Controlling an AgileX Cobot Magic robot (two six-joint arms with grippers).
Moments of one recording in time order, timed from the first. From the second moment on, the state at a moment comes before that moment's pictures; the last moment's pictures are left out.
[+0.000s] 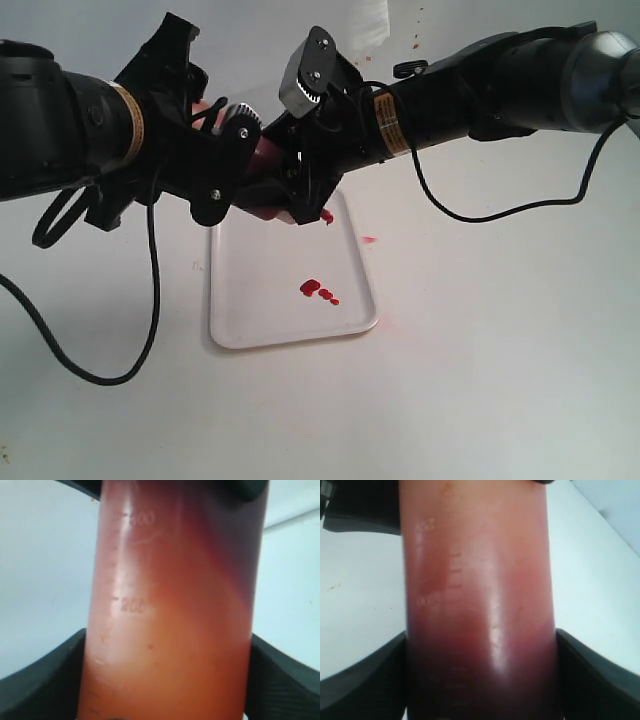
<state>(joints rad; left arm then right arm) -0.69 1.53 -1.05 1.04 0.60 0.63 0.43 2.00 -1.45 -1.79 -0.83 1.24</state>
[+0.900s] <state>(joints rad) -0.69 1.53 -1.05 0.98 0.60 0.58 0.43 2.00 -1.45 -1.79 -0.83 1.23</state>
